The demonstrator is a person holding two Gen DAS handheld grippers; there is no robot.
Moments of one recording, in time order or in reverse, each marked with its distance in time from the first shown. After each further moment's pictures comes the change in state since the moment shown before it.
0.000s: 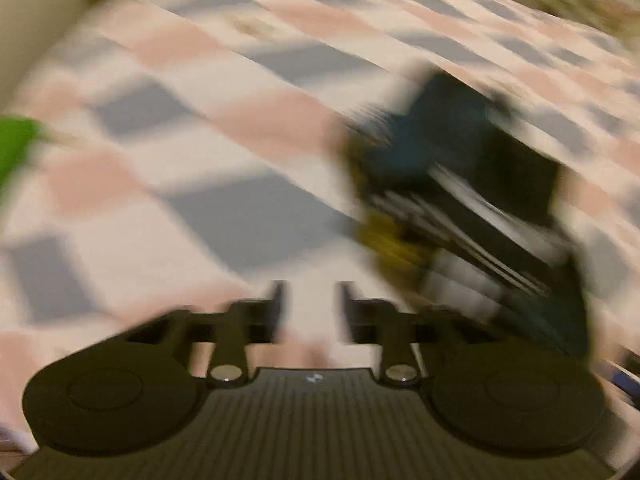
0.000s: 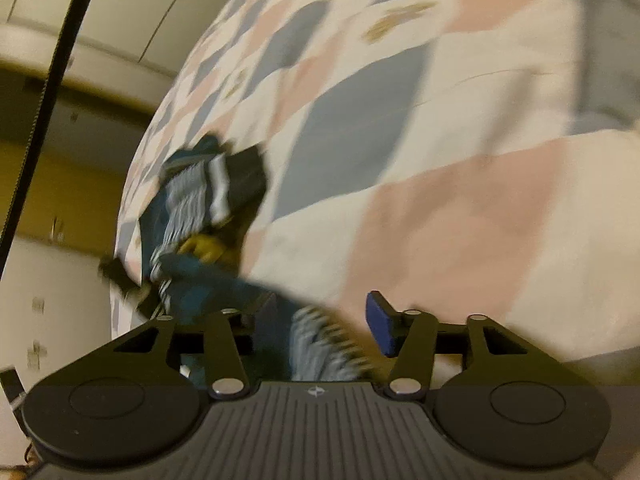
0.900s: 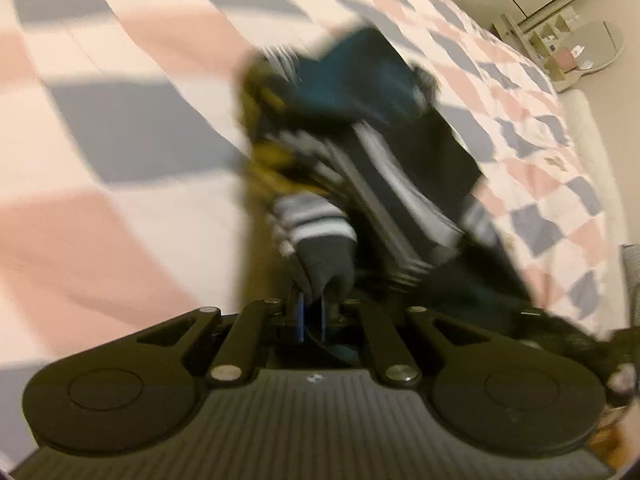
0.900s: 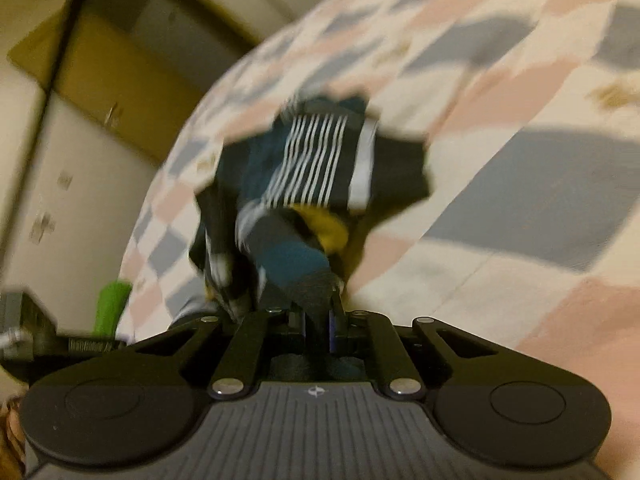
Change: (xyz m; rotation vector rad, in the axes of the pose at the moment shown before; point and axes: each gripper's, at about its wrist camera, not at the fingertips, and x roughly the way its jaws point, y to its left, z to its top) left arm -0.026 0.072 -0.031 -0.168 0.029 -0.223; right arm 0.019 0.091 0.008 -0.376 0.007 0.053
